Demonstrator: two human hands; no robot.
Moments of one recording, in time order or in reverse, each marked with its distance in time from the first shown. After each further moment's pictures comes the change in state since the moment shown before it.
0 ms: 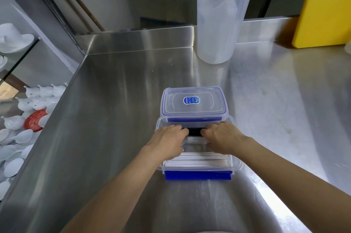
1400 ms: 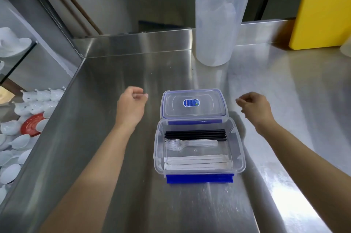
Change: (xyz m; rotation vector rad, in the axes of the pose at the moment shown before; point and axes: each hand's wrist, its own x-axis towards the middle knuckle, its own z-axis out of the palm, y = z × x) left_hand 0.009 -0.073 -0.056 -0.930 0.693 -0.663; right_hand -0.004 0.077 -0.010 1.171 0.619 0.853
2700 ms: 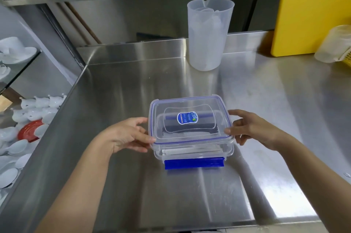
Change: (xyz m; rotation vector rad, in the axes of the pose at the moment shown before) left_hand -0.065 -0.012 -0.058 -0.132 -0.878 -0.346; right_hand -0.093 -0.009 -0.052 0.041 -0.651 -0.048
